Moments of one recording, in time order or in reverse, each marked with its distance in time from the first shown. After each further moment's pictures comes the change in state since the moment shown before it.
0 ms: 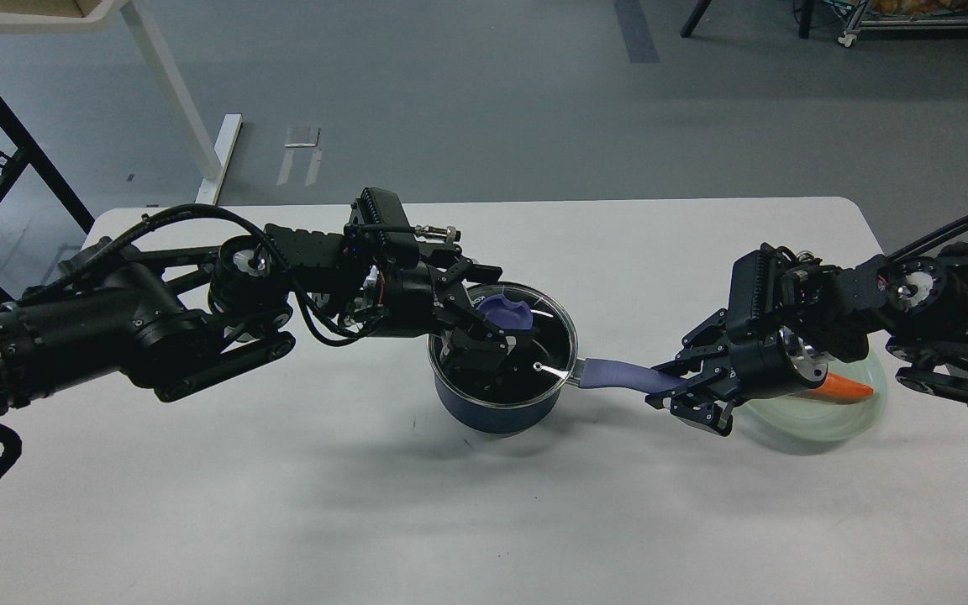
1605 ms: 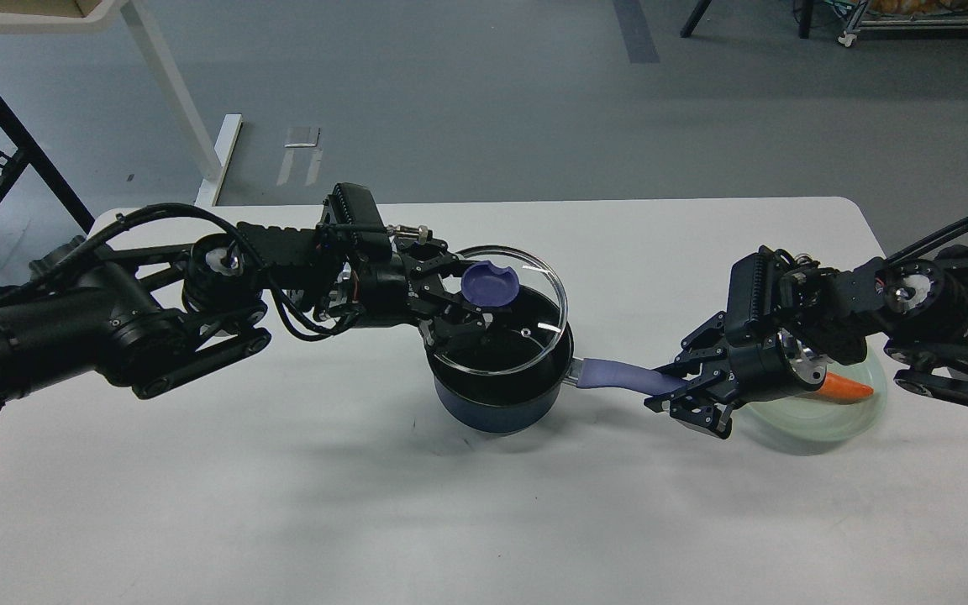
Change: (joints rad) left arm -0.013 0.049 -0.004 -0.012 0.032 0.046 0.000; right arm -0.006 0.002 0.000 0.000 0.002 0.000 0.000
